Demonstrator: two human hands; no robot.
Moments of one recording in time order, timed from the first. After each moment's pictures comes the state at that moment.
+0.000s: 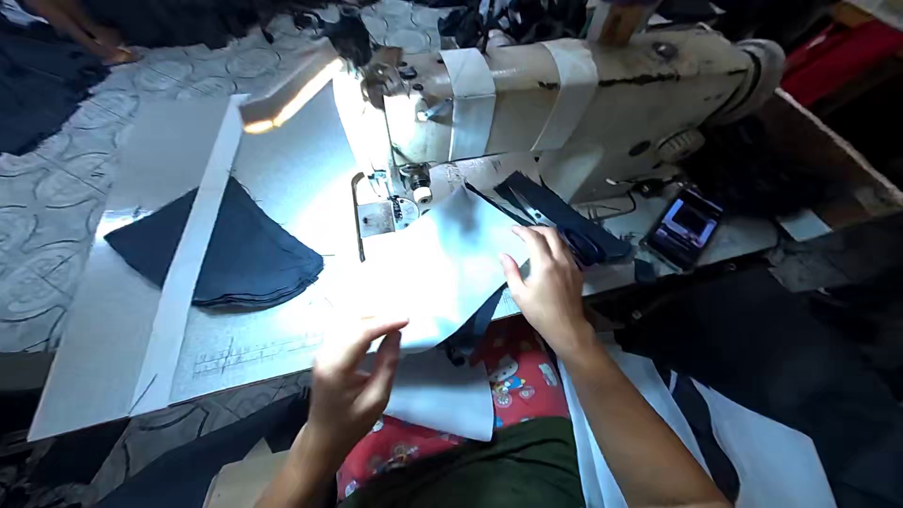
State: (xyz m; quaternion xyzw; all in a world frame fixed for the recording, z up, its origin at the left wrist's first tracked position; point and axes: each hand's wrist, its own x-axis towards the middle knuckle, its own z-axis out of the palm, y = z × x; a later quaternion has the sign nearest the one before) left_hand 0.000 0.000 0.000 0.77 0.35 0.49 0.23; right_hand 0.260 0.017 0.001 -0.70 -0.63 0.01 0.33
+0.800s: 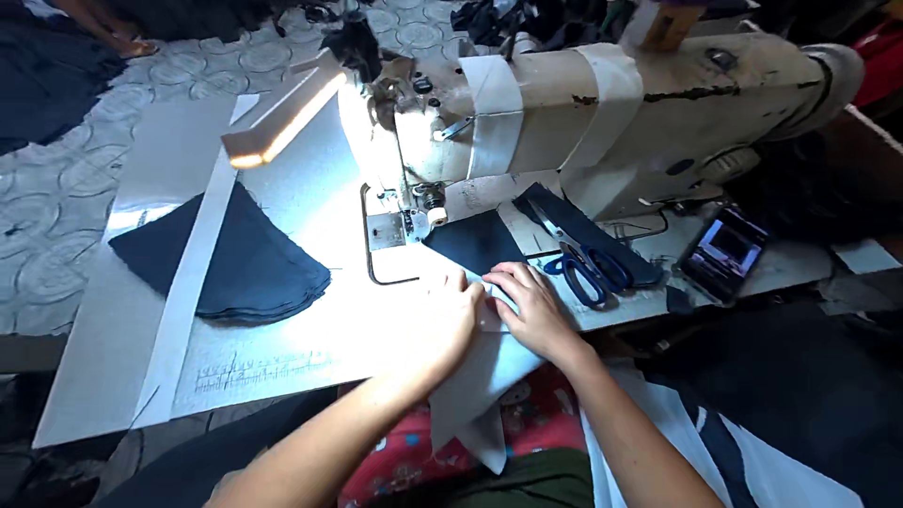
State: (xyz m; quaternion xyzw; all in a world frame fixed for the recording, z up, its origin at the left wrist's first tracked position) left_hand 0.096 0.069 -0.004 0.85 0.47 0.12 0.22; right_hand 0.267 0.043 -0.043 -0.59 -0.73 0.19 0.28
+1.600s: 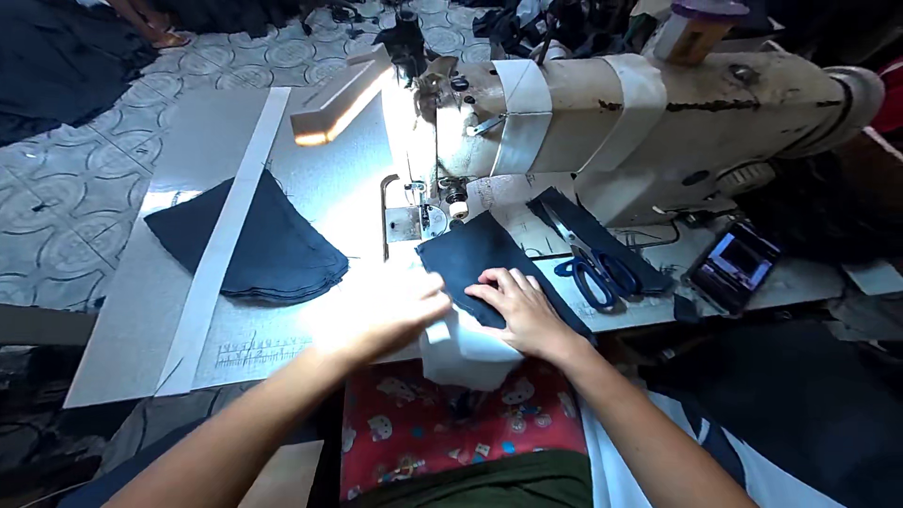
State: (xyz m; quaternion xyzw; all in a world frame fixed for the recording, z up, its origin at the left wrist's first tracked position) left_hand 0.002 0.095 0.011 0.95 0.18 0.26 0.04; right_hand 0.253 0.046 -0.036 -0.51 -0.83 0.17 0.17
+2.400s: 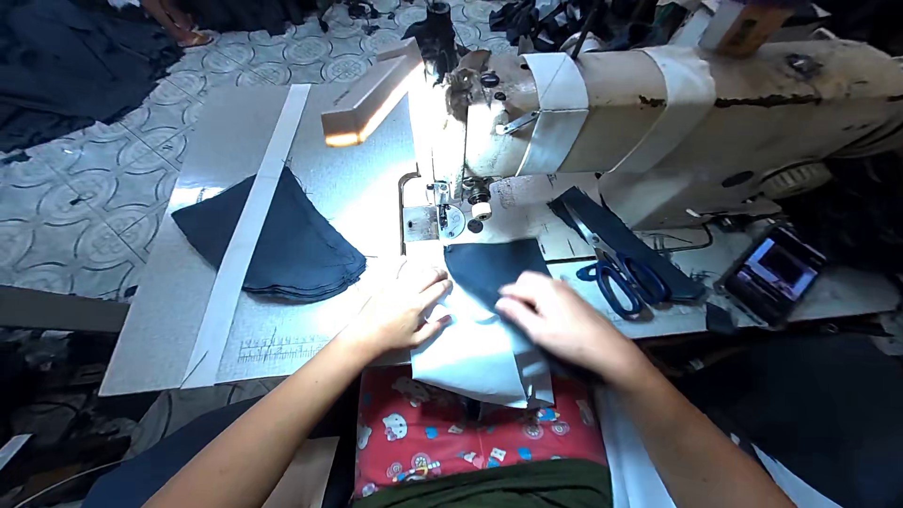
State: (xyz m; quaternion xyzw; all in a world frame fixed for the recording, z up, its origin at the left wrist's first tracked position) left_hand -0.016 0.105 -0.048 0.94 0.27 0.19 0.08; right_hand 0.243 0.047 0.032 -0.57 -0.74 0.34 0.13
